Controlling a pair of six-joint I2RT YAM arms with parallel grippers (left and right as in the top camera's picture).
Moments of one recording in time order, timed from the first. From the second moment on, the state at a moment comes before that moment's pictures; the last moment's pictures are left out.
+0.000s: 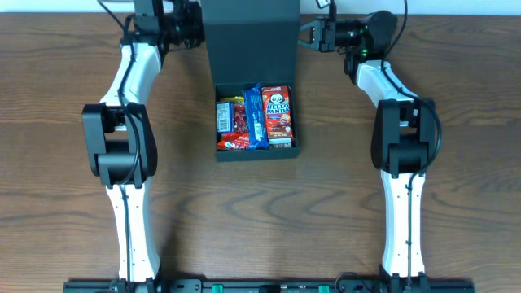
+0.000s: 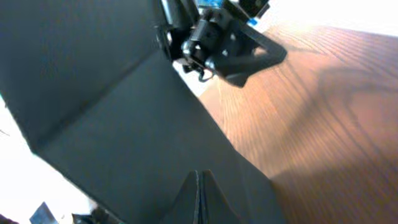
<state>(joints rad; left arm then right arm) -0.01 2.43 2.07 -0.16 0.99 -0.82 0.08 2.65 2.06 1.22 -1.55 1.46</state>
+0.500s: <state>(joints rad) -0.01 2.33 2.12 -0.29 1.16 -0.69 0.08 2.63 2.06 1.38 -1.55 1.78</state>
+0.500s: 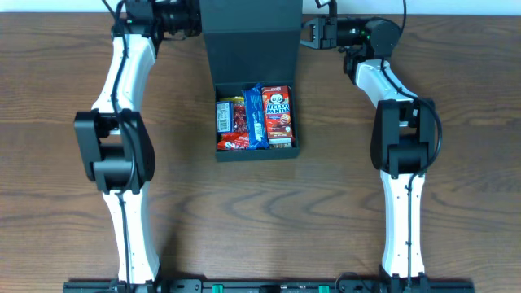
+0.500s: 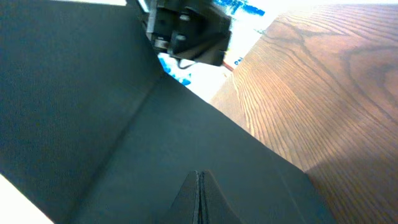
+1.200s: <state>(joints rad) -0.07 2.04 2.13 -0.82 0.92 -0.21 0.09 2.41 2.06 1.44 -1.55 1.80</state>
